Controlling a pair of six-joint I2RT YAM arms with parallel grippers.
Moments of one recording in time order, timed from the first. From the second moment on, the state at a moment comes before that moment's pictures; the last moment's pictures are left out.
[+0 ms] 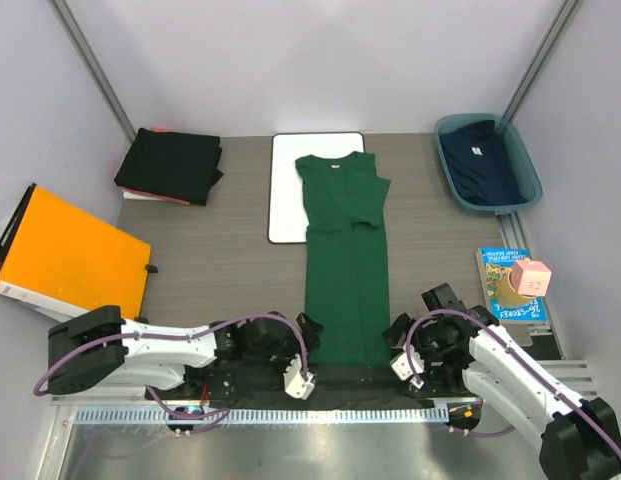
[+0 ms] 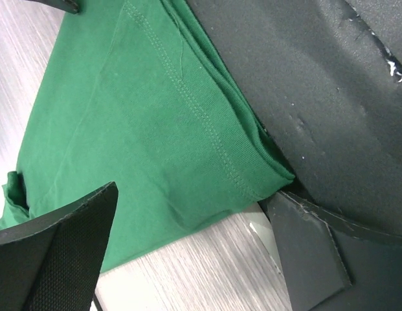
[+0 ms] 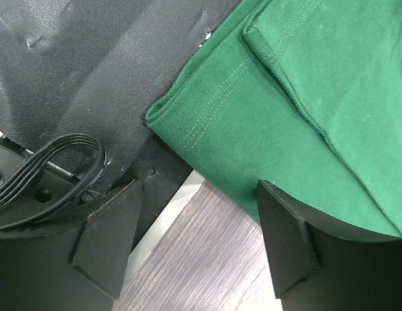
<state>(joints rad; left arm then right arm) -1.26 1.16 0.28 0.20 0.21 1.15 0.40 0.71 0.24 -0.87 -0.73 -1.95</state>
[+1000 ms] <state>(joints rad) -1.27 1.17 0.26 0.23 0.20 1.13 0.50 0.93 0.29 -0.74 -0.74 -1.91</state>
